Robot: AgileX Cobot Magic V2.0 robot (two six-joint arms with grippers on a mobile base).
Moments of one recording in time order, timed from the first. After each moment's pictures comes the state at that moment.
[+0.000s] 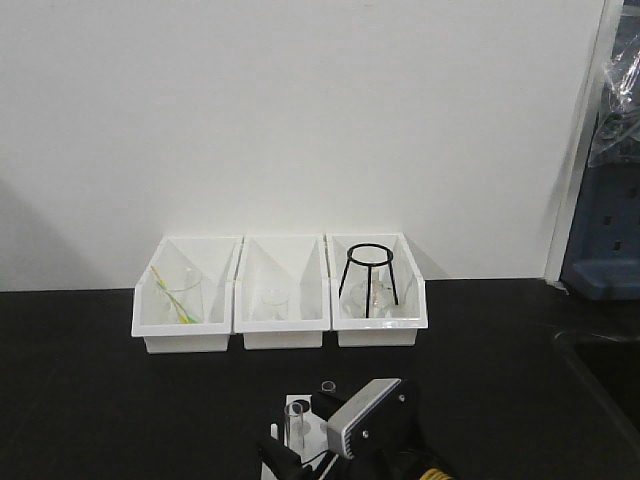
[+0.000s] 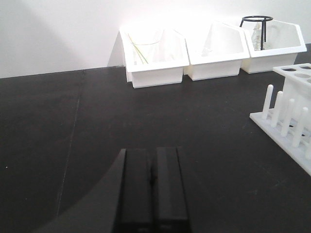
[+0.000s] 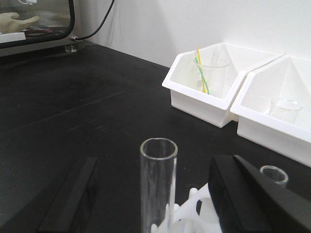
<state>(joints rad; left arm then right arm) -0.11 -0.02 0.03 0.18 0.23 -0.15 0.59 1.79 -0.74 -0.30 -0.84 0.14</state>
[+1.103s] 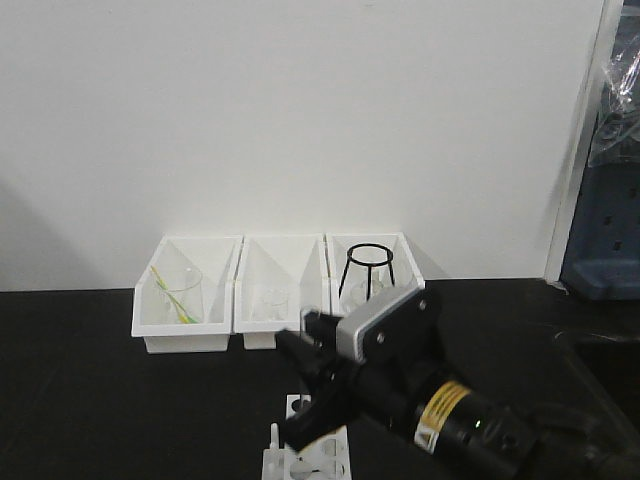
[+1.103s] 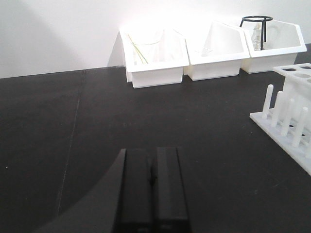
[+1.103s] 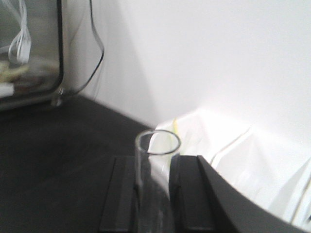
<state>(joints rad) -0.11 -0.02 0.03 0.18 0.23 -0.15 0.59 1.51 -0.90 -0.30 -0.55 0.15</state>
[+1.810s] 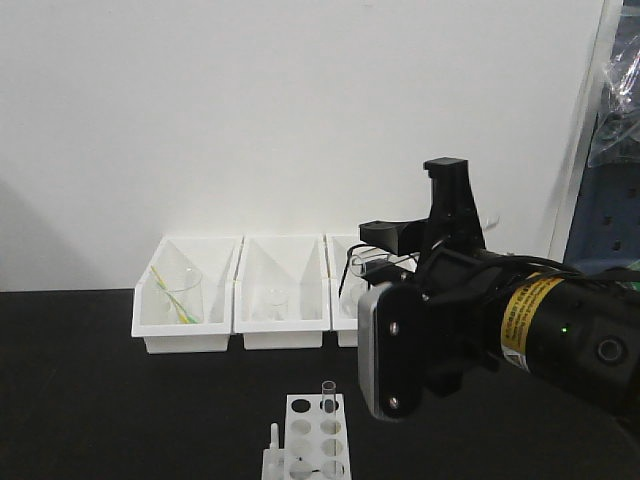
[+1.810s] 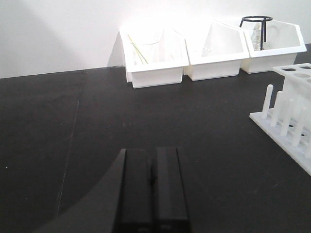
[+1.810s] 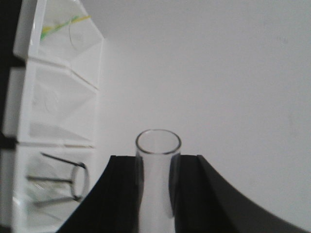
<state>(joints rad) -0.11 -0.02 0.03 0.18 0.23 -0.15 0.59 1.30 -1.08 -0.93 0.03 -0.53</state>
